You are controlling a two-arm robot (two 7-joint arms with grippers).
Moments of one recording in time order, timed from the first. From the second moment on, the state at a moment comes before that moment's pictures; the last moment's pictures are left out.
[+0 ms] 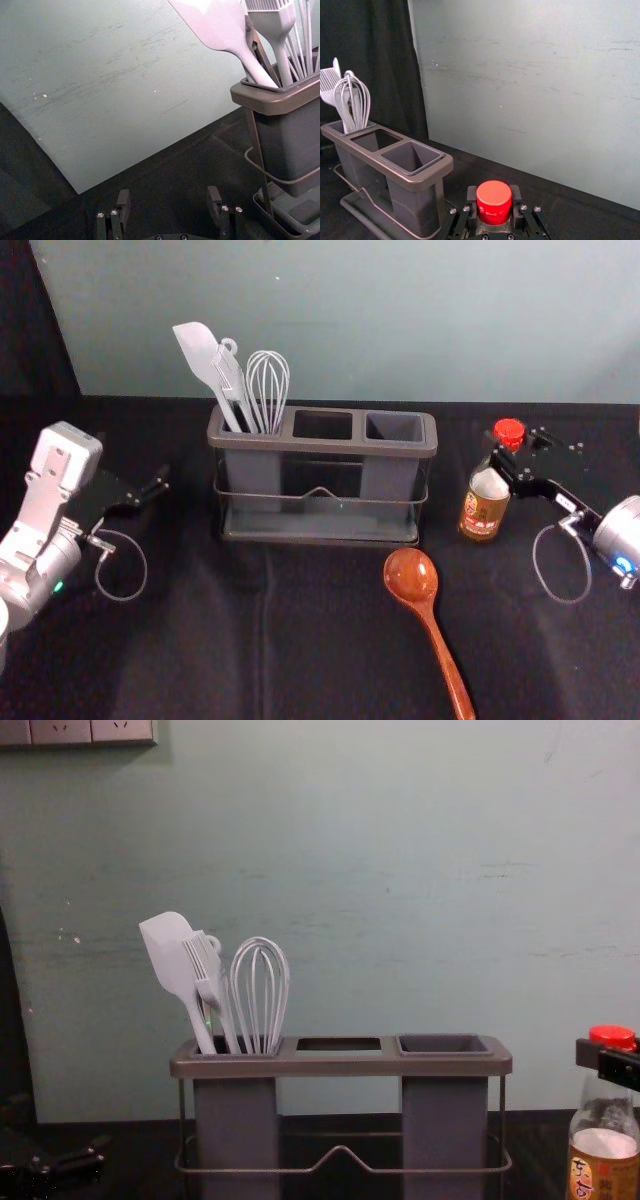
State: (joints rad) left arm -0.20 0.60 0.45 -1.41 -0.25 -0.12 0.03; right arm 0.16 0.49 -0.20 -1.52 0.42 0.01 0.39
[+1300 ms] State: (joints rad) left arm -0.20 0.60 0.45 -1.41 -0.25 -0.12 0.03; right arm 0.17 0.47 -0.22 -1.50 0.41 0.00 0.40
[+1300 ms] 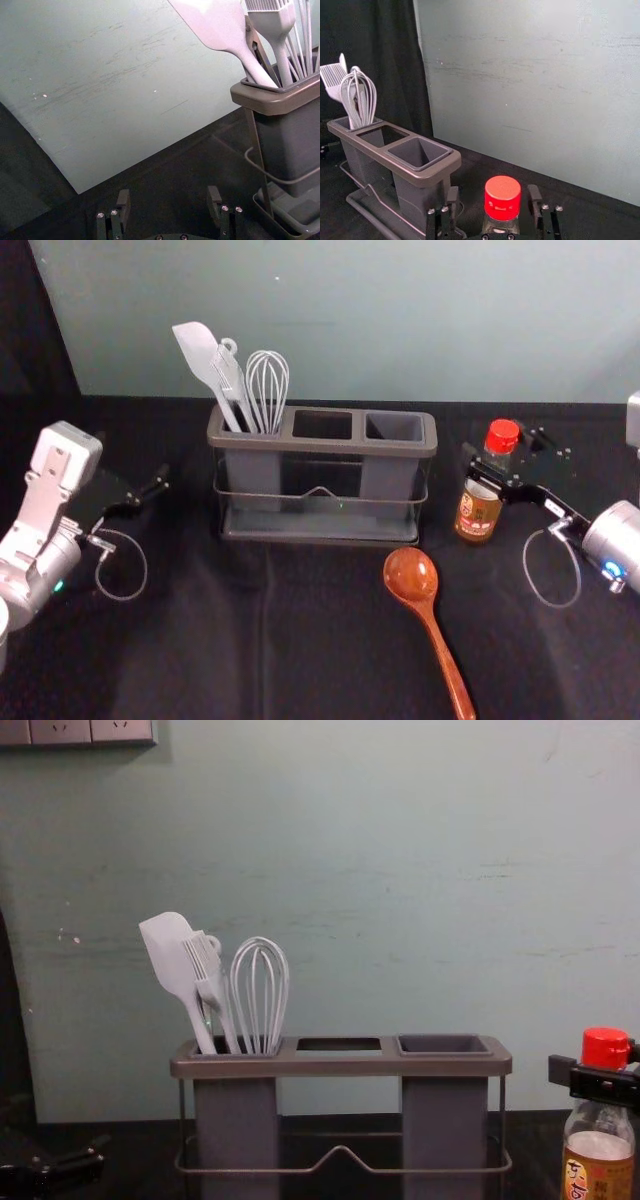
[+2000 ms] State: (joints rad) left arm -0.20 0.60 0.45 -1.41 -0.25 -0.12 0.03; right arm 0.13 0.49 -0.18 -1.60 0.39 -0.01 0.37
